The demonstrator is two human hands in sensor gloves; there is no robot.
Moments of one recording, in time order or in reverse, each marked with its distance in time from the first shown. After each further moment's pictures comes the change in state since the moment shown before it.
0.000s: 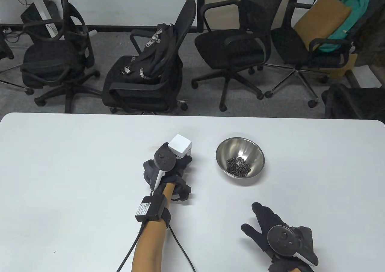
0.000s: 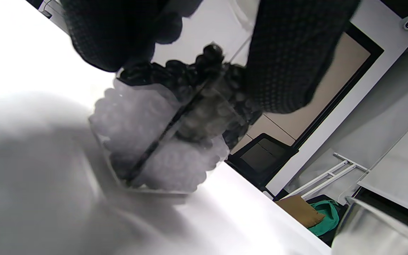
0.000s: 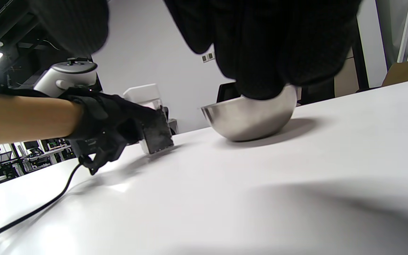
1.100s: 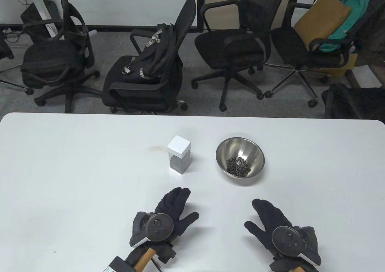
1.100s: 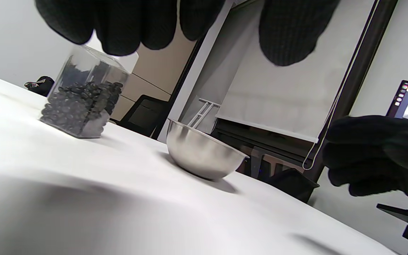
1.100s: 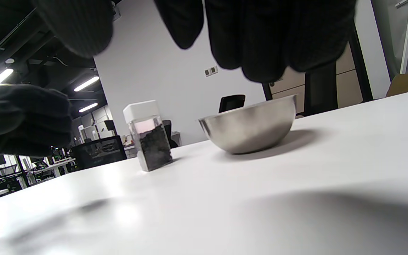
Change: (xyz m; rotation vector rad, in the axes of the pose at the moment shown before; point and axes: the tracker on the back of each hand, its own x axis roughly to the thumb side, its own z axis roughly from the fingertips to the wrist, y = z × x) left_hand 0.003 0.054 0.176 -0.189 -0.627 -0.105; right_hand -0.010 0.000 0.000 -0.066 -0.022 -0.010
